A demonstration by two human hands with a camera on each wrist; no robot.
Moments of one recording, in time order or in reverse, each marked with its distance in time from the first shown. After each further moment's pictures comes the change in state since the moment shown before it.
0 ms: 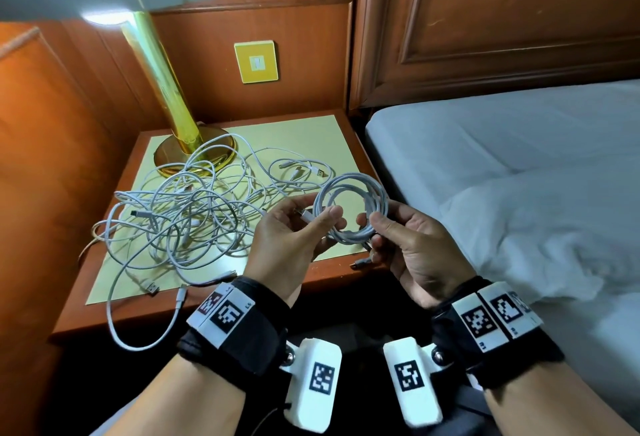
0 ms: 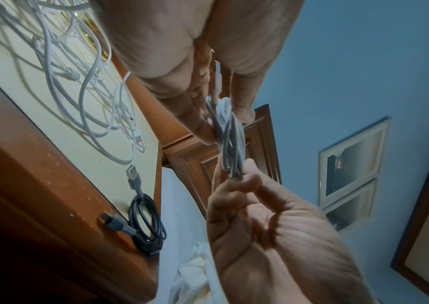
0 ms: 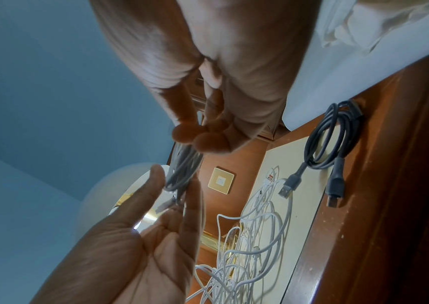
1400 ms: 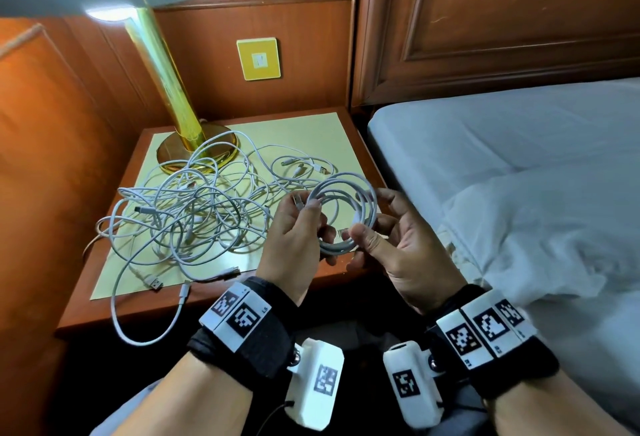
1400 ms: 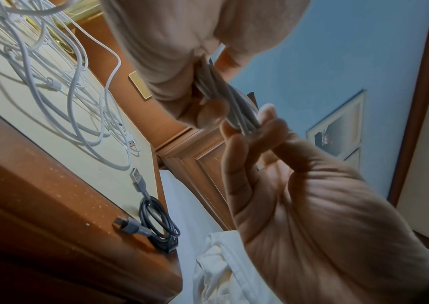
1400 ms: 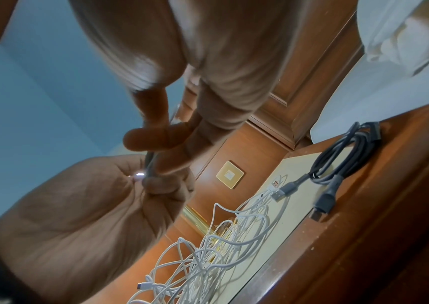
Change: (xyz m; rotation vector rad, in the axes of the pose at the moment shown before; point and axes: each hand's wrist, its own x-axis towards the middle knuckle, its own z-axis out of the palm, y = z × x) left_hand 0.002 -0.014 -0.002 0.122 -0.023 0.135; right_hand -0.015 0.006 0.010 -0.244 -0.198 -0.215
